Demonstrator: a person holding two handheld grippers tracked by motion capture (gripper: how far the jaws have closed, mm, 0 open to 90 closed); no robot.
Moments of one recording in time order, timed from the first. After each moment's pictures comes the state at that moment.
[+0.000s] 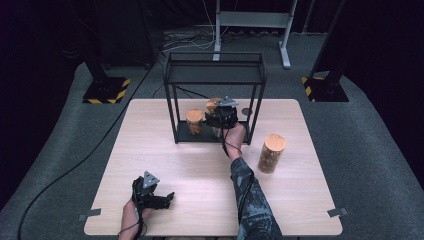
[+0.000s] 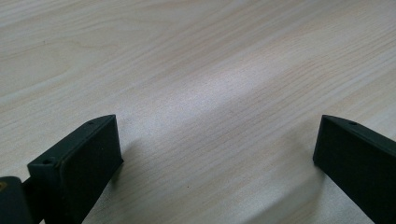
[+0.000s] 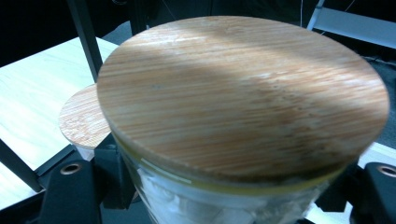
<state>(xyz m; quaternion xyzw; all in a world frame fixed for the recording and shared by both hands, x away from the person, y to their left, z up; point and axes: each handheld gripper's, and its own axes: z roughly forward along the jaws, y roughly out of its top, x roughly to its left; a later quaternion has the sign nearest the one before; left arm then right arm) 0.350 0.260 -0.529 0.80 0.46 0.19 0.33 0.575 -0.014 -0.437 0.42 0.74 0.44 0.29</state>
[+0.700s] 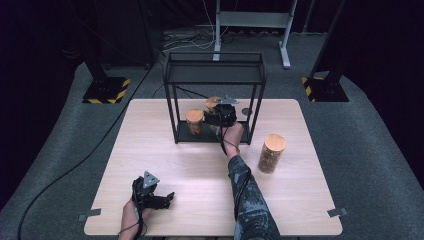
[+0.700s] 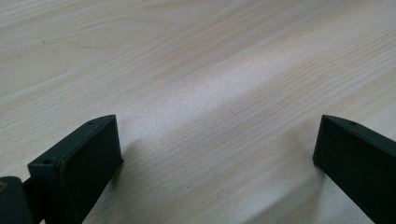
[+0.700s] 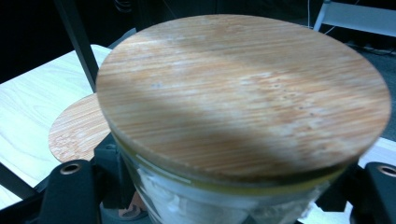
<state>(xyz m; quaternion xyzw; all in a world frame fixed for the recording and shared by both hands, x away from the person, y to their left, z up) 0.350 0.260 -0.529 0.80 0.46 0.19 0.33 0.588 -0.013 -0.443 0.43 0.73 0.46 0.27</state>
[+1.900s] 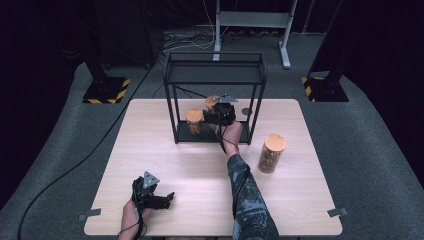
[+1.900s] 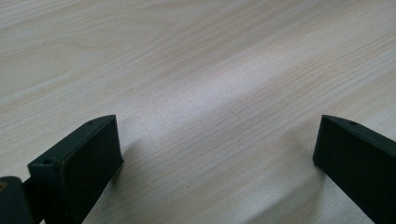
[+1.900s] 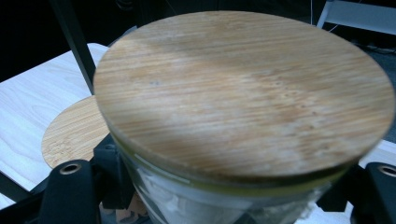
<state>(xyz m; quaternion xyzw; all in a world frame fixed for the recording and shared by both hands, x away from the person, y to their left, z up) 0.350 0.260 -0.529 0.80 0.46 0.19 0.33 0.594 -0.010 -0.443 0.43 0.73 0.46 0.26</state>
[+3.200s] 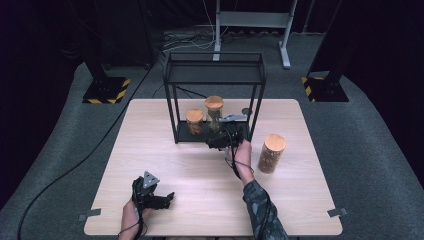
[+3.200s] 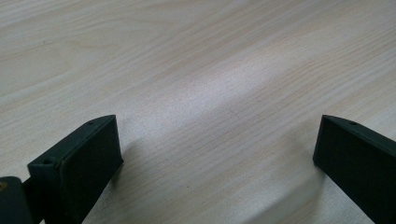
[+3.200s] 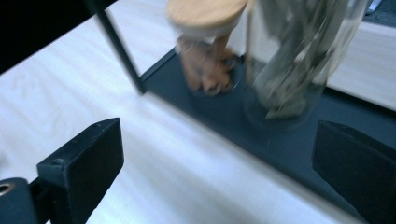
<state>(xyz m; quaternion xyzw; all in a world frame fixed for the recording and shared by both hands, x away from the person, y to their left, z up) 0.350 0.260 -0.529 0.80 0.46 0.19 0.33 0.503 -0.037 -0.445 0.42 0.79 0.43 0.14</state>
